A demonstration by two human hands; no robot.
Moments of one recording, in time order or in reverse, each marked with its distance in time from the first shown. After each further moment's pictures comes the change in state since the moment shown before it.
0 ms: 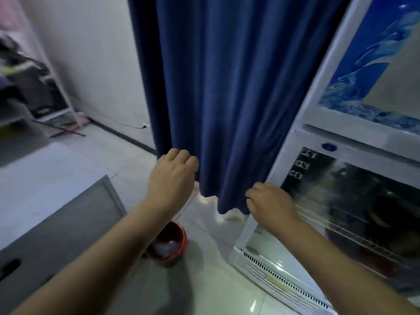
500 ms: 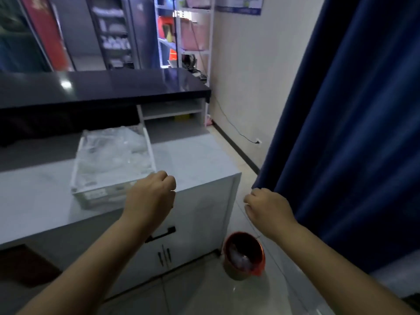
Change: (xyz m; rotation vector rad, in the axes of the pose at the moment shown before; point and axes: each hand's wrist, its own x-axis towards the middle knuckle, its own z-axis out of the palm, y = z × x) left_hand -0.255 -0.199 -0.177 0.373 -0.159 -0.620; right_hand 0.065 -0.298 -0.043 0.112 0.131 -0.608
